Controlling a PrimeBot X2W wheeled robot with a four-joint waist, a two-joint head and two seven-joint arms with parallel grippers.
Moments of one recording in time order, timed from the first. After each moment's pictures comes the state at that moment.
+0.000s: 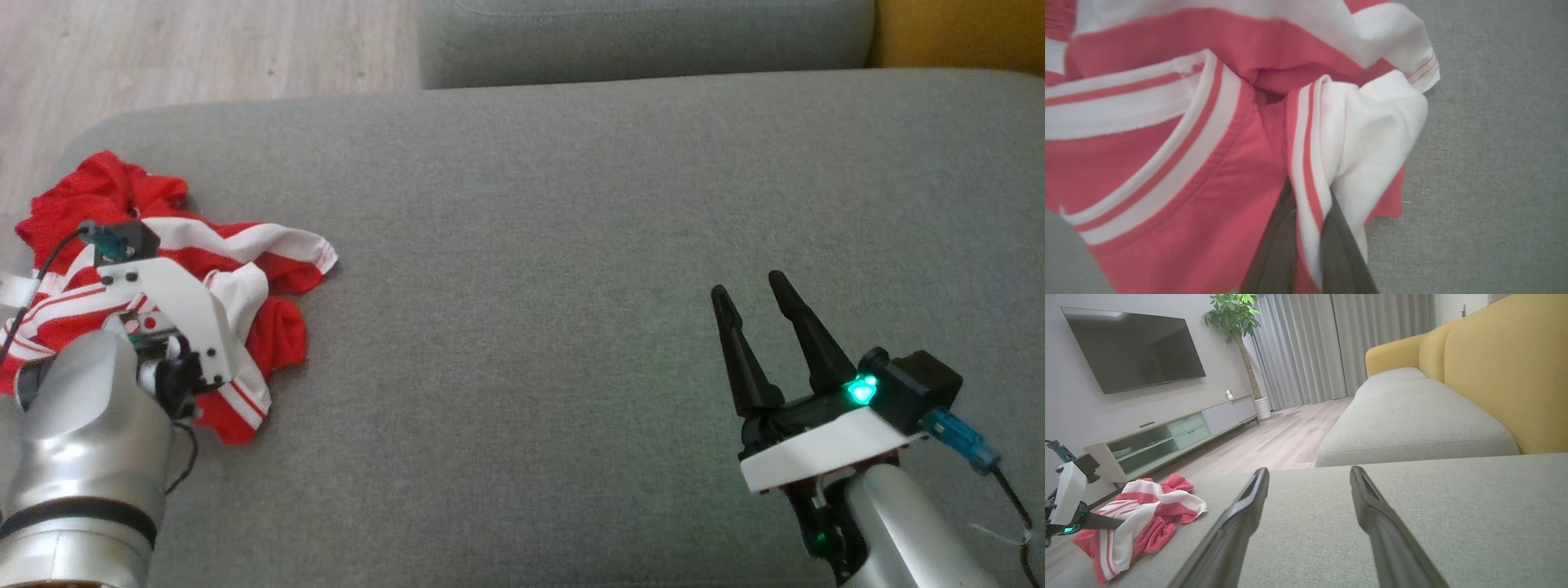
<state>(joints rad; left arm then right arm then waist) -0.74 0.23 -0.12 1.11 -0.26 -0.06 0.46 -0.15 -0.18 0.34 0.22 0.42 0.12 -0.25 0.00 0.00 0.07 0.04</state>
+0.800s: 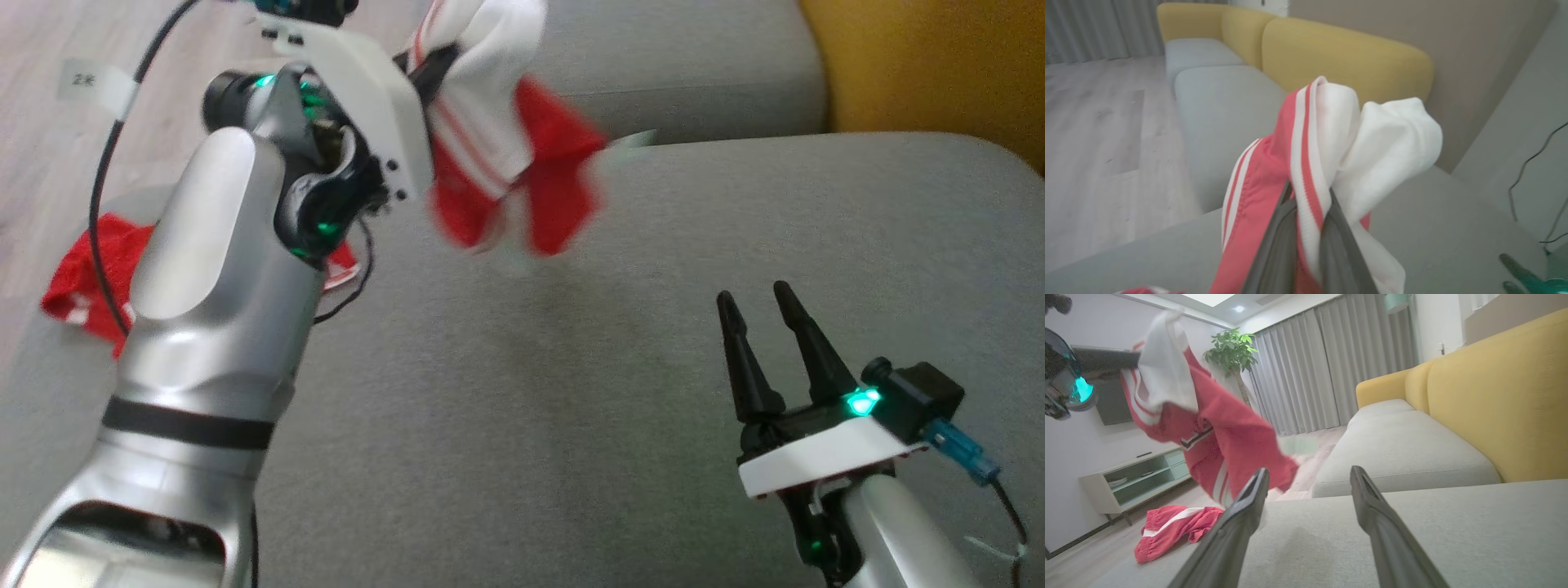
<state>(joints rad) -0.88 0.08 -0.40 0.52 -0.56 -0.12 0.45 -0.13 -0.14 0.30 0.23 0.42 0.12 -0.25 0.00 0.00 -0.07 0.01</state>
